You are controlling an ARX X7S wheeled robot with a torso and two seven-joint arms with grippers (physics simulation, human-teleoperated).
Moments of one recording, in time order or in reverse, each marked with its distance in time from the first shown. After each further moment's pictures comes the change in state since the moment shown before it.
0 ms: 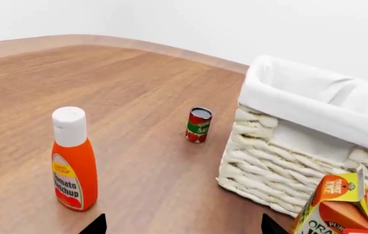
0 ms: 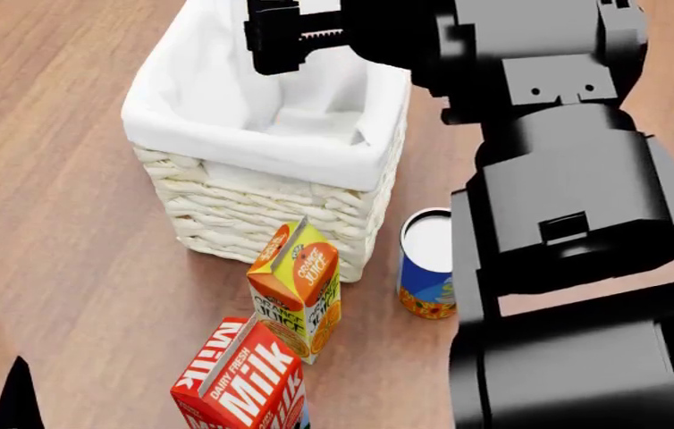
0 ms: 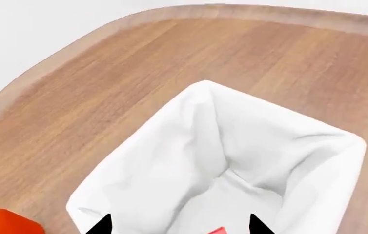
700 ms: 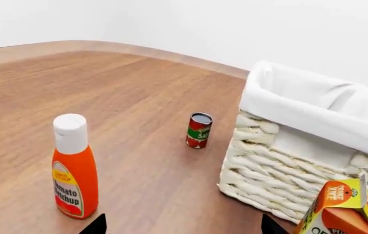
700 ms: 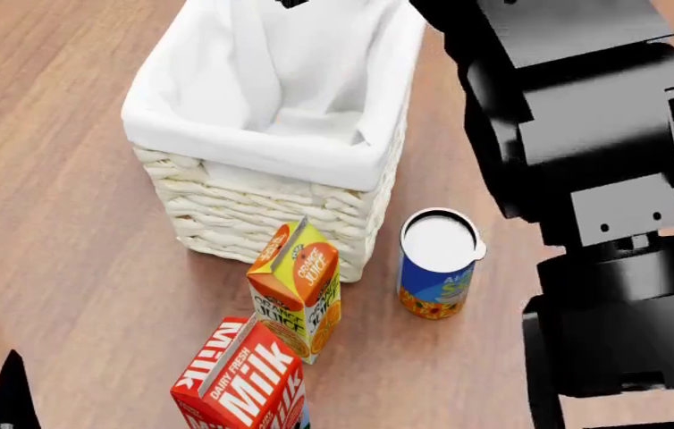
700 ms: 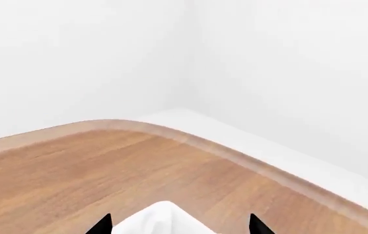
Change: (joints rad) left arm -0.006 -0.015 -0.005 -0.019 -0.001 0.030 0.015; right arm -0.307 0.174 0.072 -0.766 -0.058 -0.154 0.177
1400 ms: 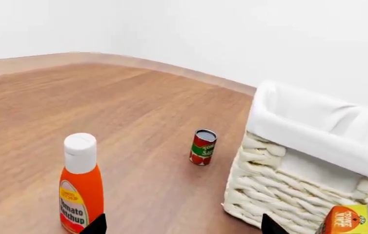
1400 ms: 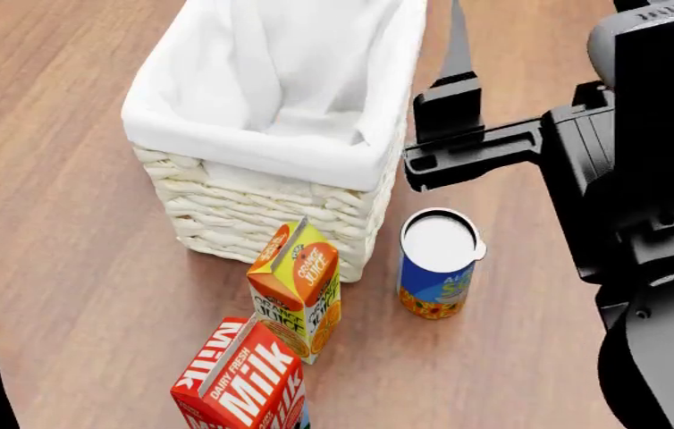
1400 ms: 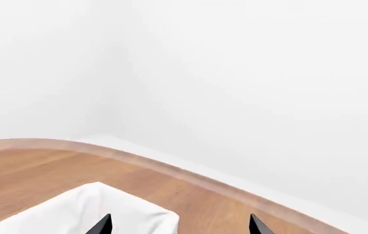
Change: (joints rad) left arm -0.016 -0.033 -0.059 0.002 -0.059 0.024 0.009; right arm -0.624 0.318 0.307 -1.080 0.150 0.279 0.402
